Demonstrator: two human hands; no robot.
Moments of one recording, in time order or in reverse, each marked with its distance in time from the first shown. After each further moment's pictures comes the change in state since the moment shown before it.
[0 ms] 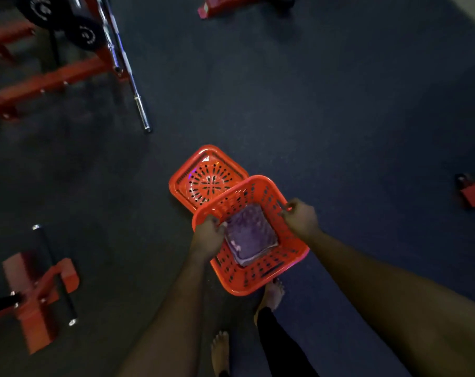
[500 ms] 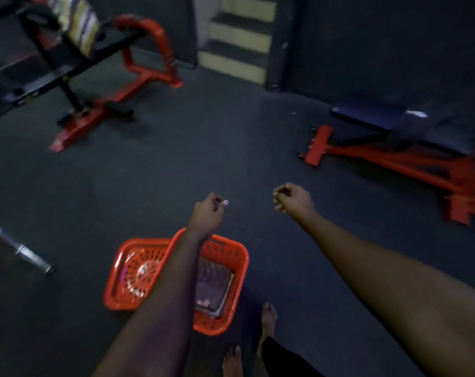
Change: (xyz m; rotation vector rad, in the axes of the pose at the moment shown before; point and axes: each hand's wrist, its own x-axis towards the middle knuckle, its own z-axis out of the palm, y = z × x) left_hand -0.115 0.199 -0.011 0.141 -0.282 0.884; right_hand -0.224 0.052 -0.168 0.660 0.593 0.120
